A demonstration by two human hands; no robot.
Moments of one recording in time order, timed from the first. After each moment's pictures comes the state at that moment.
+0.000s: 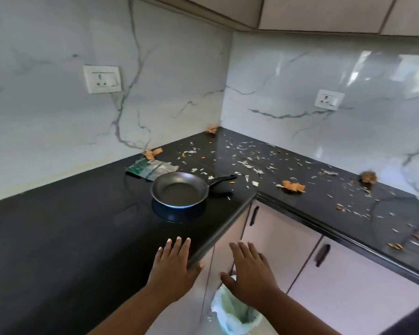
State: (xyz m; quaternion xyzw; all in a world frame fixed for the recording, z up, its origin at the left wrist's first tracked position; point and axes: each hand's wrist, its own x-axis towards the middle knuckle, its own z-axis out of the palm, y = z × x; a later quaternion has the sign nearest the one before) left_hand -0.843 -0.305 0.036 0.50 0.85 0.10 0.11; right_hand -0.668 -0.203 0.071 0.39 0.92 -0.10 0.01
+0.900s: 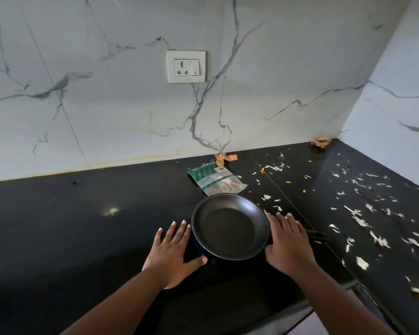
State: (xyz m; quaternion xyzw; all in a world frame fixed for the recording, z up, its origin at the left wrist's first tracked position) left_hand -0.979 -0.220 0.021 0.28 0.95 0.05 0.08; right_hand -0.883 0.057 0.057 0.17 0.98 0.00 -0.01
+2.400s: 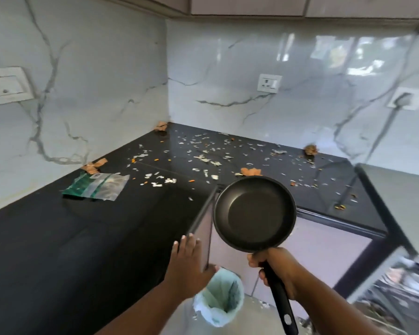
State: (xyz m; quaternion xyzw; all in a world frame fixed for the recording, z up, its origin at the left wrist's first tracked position) left_hand -0.812 -0.209 0.023 0.66 0.75 0.05 0.10; right_hand -0.599 -0.164 0.112 0.57 0.45 -0.65 -0.23
